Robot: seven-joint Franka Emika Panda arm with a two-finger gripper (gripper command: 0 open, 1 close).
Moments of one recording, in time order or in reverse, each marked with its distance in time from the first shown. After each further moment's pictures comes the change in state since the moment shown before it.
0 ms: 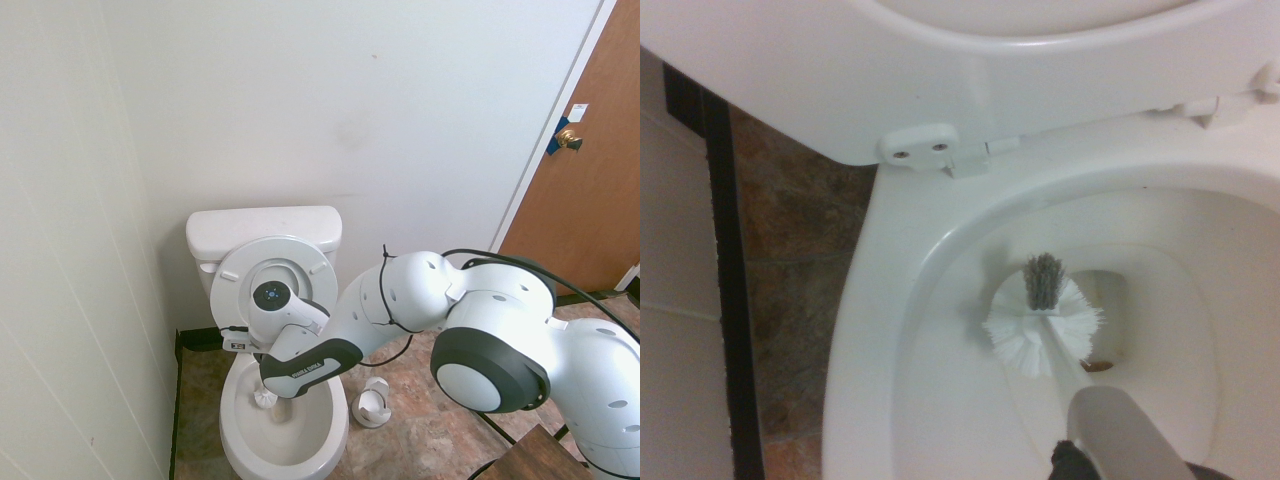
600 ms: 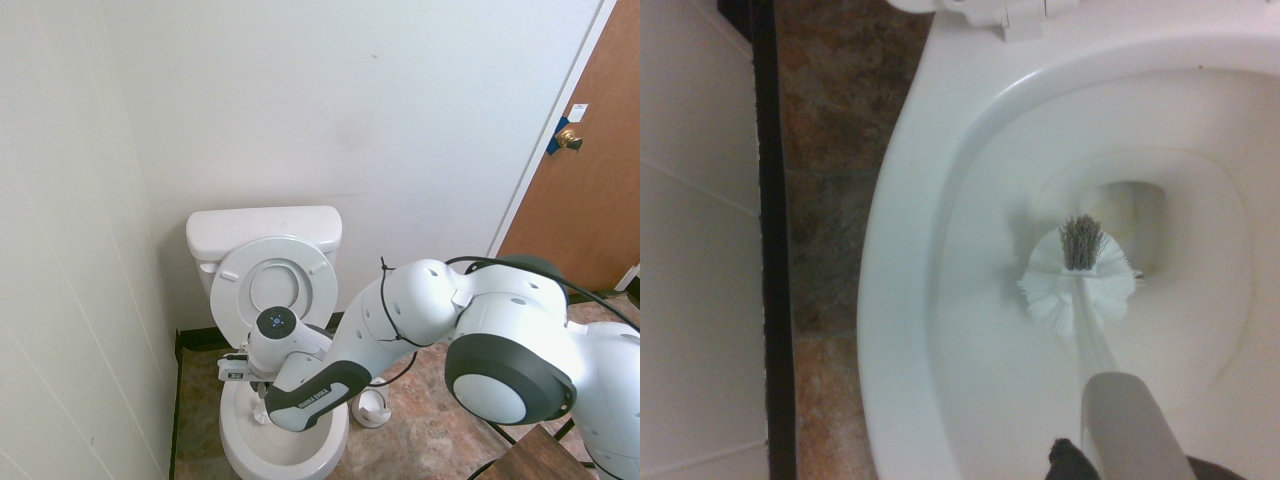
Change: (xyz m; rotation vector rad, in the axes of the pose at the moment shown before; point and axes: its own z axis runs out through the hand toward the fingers) arm -0.038 0.062 -0.013 0.007 -0.080 -0.069
